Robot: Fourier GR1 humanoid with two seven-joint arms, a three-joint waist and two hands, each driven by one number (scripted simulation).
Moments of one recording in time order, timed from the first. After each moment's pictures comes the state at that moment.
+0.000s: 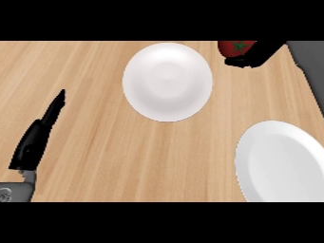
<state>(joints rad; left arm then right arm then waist) -0.09 0.32 -0.04 -1.46 -0.16 0.03 -0.09 -1.15 -0.44 0.11 -0.81 0.38 0.43 -0.77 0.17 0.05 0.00</state>
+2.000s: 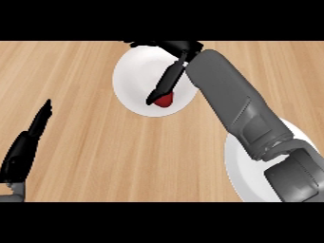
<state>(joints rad) 0.00 0.32 0.02 -1.47 -0.16 0.04 -0.13 -1.40 -0.03 0.13 -0.14 0.25 0.41 -0.68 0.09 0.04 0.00</state>
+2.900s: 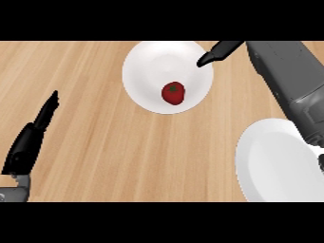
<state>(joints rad) -0.05 0.32 0.00 -1.49 -0.17 0.02 -0.13 -1.39 -0.27 -0.04 -0.14 0.09 0.56 -0.61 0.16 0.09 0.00</state>
